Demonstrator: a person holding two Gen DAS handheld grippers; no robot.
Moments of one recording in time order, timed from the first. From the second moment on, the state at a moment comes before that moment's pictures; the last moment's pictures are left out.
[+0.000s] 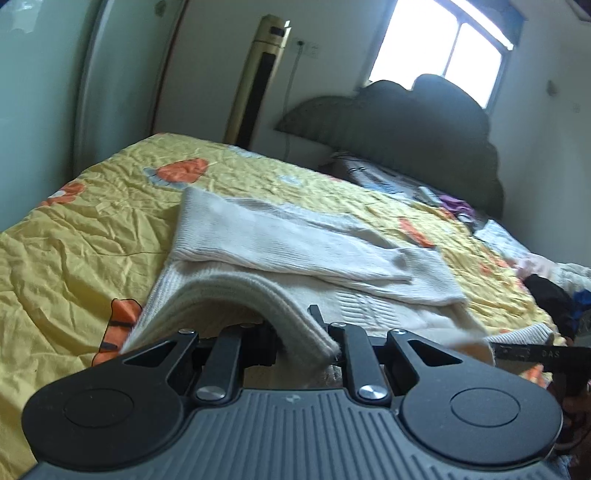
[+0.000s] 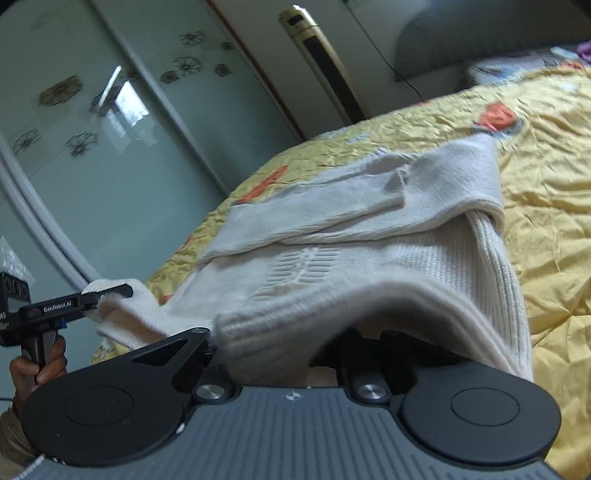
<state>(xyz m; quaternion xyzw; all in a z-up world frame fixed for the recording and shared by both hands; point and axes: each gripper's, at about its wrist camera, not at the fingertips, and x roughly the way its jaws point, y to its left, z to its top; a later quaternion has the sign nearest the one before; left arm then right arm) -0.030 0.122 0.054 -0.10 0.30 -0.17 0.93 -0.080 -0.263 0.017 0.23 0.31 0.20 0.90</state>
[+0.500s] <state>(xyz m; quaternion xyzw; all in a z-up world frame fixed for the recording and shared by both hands) 0.011 0.104 0.053 -0.07 0.30 -0.12 0.95 -0.046 -0.262 0.010 0.19 0.31 0.17 0.92</state>
